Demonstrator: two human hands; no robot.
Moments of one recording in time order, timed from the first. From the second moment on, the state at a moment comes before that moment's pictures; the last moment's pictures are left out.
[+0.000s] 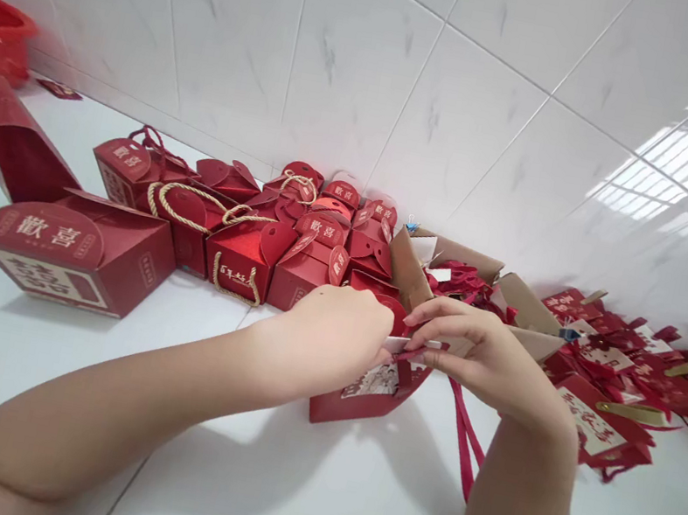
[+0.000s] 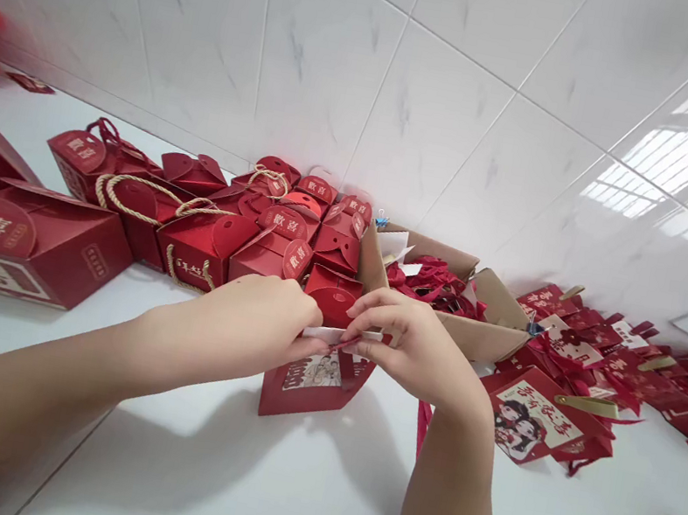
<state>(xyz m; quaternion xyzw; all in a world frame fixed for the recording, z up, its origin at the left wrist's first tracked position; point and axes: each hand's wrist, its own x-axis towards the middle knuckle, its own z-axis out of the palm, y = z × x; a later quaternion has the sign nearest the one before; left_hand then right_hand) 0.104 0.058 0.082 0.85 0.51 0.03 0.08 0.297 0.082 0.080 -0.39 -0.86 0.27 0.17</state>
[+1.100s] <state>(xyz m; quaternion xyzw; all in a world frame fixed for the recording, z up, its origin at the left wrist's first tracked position) 0.107 0.074 0.075 0.92 0.35 0.13 0.10 0.305 0.086 0.082 -0.37 -0.87 0.31 0.11</state>
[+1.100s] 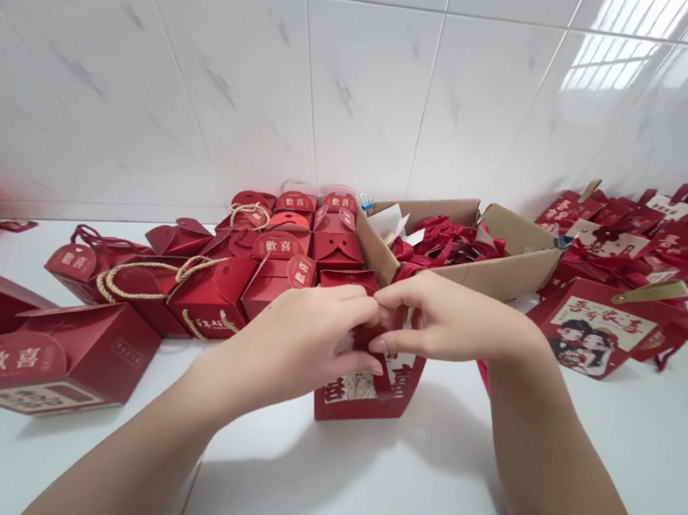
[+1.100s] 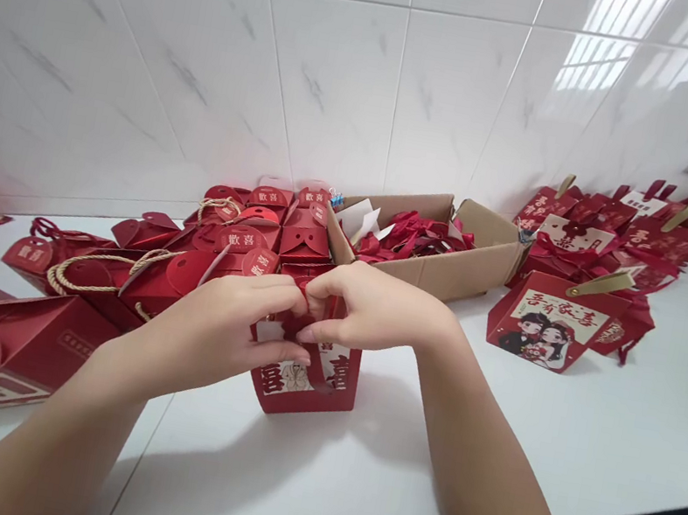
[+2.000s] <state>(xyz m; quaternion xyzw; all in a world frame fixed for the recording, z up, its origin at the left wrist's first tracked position) 0.105 0.073 0.084 0.93 0.32 0.12 0.15 0.311 0.090 0.079 -0.33 -0.88 0.30 0.13</state>
